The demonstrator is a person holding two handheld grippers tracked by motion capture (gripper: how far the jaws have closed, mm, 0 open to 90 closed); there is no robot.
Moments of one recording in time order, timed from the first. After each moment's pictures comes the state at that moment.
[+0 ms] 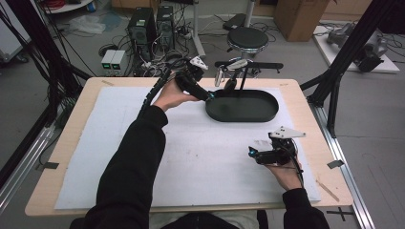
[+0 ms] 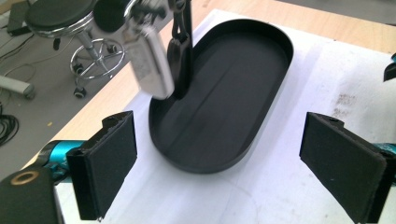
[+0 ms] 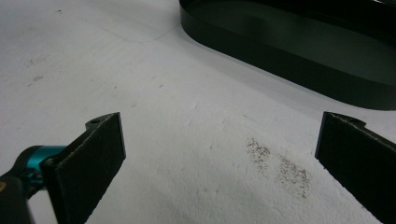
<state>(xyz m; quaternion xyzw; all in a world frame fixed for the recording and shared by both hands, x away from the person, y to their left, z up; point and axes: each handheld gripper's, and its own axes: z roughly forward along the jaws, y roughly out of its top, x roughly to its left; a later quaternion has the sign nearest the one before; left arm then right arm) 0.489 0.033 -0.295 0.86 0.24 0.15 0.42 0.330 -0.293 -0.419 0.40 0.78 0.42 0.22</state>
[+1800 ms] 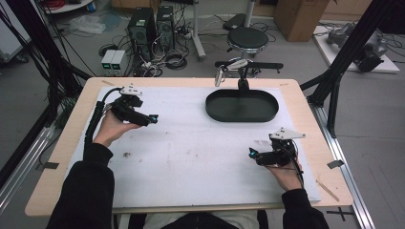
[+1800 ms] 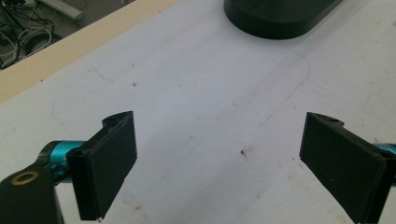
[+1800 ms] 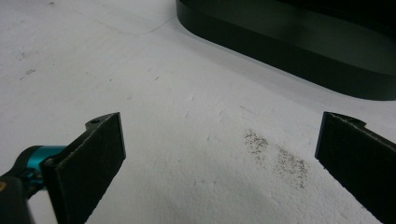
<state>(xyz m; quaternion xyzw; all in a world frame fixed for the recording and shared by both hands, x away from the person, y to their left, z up) 0.414 0.200 -0.351 0.83 0.35 0.17 0.39 0.328 -0.293 -0.422 0.41 0.78 0.41 0.22</state>
